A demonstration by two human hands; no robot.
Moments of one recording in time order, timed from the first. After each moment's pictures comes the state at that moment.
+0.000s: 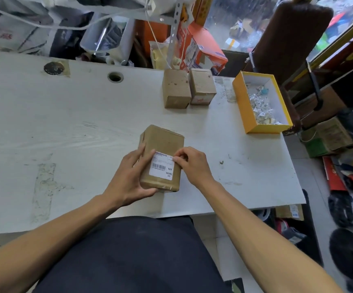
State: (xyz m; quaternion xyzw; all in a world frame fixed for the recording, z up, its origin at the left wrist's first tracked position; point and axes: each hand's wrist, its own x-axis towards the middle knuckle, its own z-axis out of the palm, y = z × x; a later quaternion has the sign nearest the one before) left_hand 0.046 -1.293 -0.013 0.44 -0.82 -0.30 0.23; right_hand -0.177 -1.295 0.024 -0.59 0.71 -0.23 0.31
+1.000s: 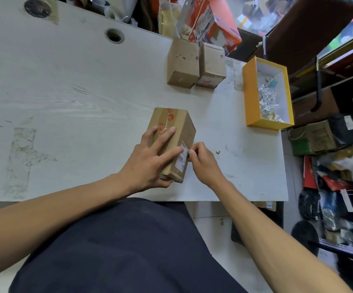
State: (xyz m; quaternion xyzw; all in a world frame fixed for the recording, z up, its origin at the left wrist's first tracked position) left_hand -0.007 -1.299 -0.015 0.37 -0.88 -0.20 0.21; right_hand -0.208 -1.281 0.022 -0.52 0.75 -0.13 0.39
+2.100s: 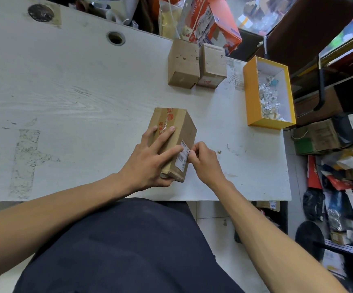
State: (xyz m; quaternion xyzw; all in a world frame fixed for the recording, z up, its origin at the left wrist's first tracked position) left_hand -0.005 -1.299 -0.016 0.38 -0.88 -0.19 0.21; right_hand -0.202 -1.279 0.030 -0.53 0.75 -0.13 0.37
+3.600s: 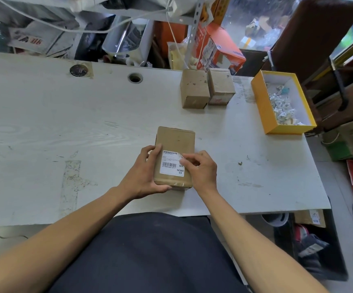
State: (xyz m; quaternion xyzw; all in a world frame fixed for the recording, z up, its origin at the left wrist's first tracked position) left_hand 0.068 -1.309 -0.020 0.47 -0.78 -0.37 0.18; right_hand -0.126 -1.283 0.012 -0.45 0.73 -0.39 0.33
